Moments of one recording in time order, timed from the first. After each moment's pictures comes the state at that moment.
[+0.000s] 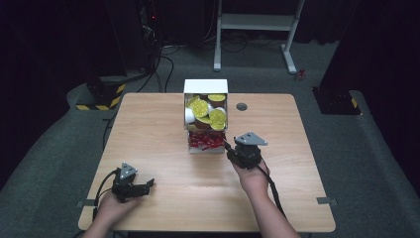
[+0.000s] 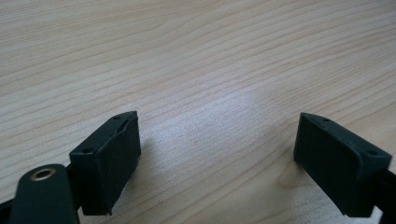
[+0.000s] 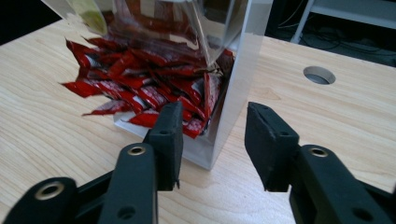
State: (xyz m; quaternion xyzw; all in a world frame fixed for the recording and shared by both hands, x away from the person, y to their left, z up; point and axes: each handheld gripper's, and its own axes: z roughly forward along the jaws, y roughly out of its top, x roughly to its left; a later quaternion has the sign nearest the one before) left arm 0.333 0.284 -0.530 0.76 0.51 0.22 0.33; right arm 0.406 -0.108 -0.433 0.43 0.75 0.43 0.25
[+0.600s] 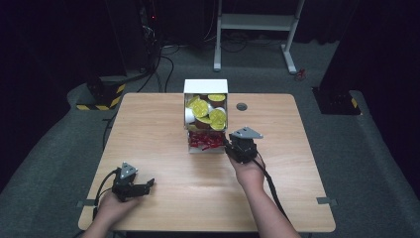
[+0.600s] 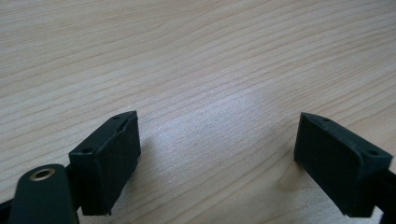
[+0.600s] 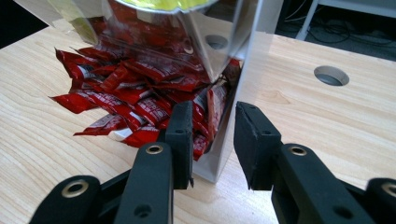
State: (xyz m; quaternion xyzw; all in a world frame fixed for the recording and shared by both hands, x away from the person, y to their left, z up) left arm 0.335 0.284 -0.530 0.77 0.50 0.22 0.33; right arm 0.424 -0.097 -0.435 0.43 0.76 0.43 0.24
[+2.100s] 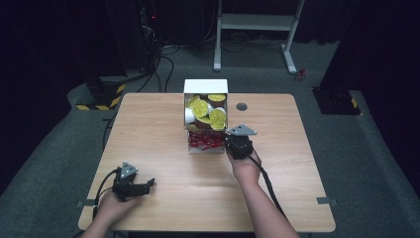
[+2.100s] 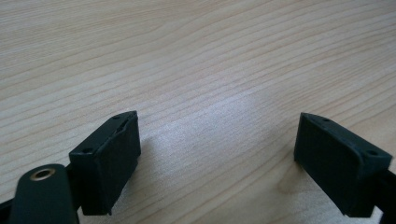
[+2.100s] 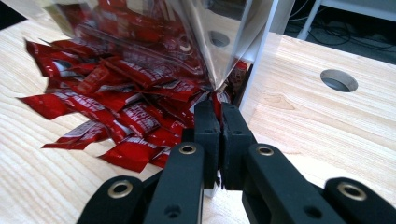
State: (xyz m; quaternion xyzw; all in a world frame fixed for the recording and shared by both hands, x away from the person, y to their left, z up) left arm 0.336 0.284 -0.530 0.77 0.50 0.22 0.33; right arm 0.440 -0.090 -0.446 0.42 0.77 0.42 0.24
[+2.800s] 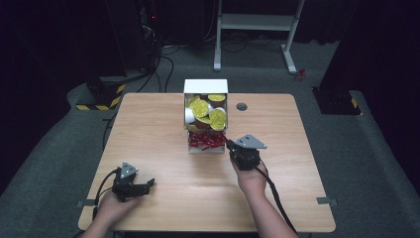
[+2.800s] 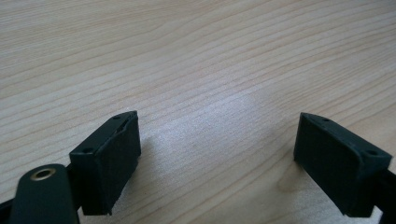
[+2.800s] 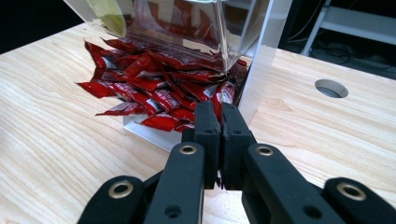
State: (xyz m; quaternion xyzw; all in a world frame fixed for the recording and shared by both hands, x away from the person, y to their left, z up) left arm 0.335 0.284 -0.530 0.77 0.50 0.22 0.33; right arm 0.401 -0.108 -0.441 0.40 0.75 0.45 0.26
